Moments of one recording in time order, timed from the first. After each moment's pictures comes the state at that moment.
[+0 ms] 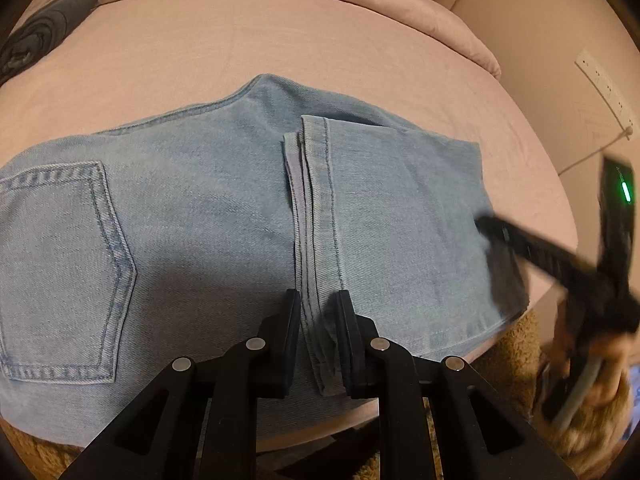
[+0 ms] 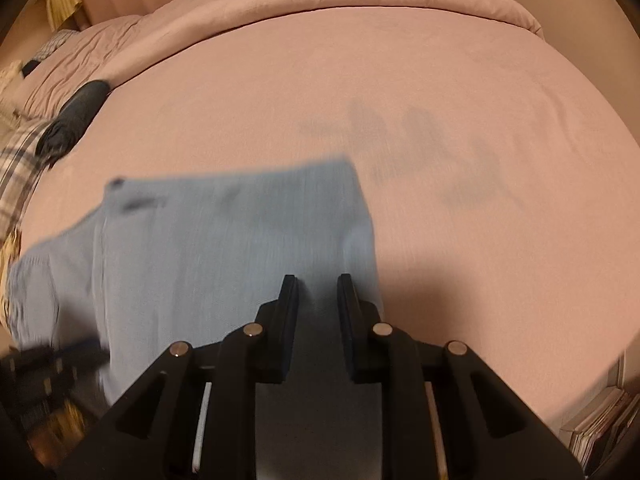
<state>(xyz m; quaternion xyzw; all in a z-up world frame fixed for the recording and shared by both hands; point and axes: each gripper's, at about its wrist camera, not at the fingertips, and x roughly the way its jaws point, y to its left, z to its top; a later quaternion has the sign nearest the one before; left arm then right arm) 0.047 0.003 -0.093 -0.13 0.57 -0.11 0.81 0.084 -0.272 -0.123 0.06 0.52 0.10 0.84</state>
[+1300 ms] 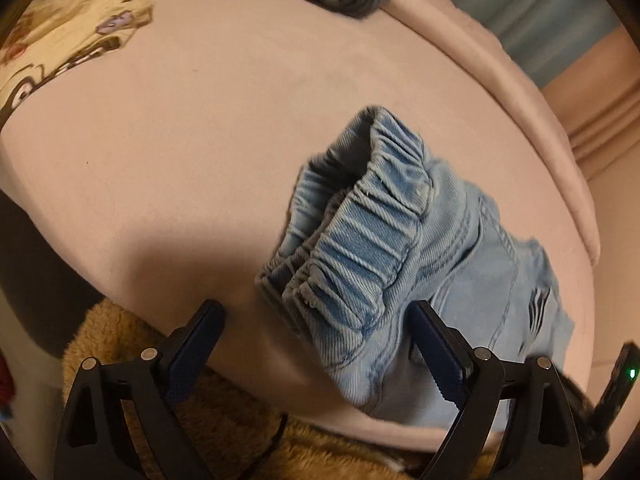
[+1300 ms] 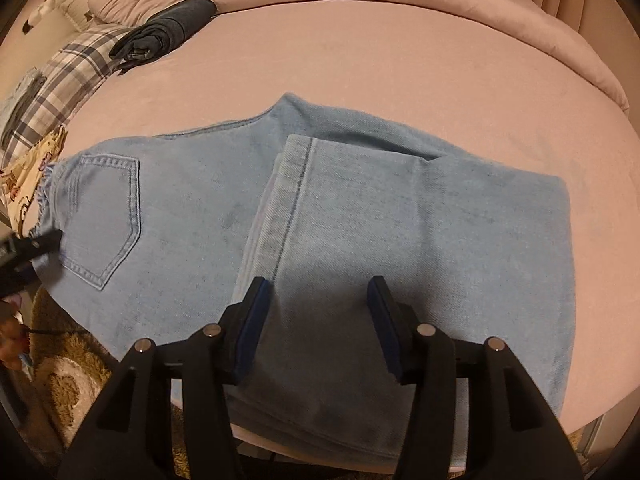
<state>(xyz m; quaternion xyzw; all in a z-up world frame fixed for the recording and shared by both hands) -0.045 0.228 -0.093 -0.32 0.49 0.16 0.80 0.063 -0.143 -0.114 -0.04 0.53 0.22 0.82</state>
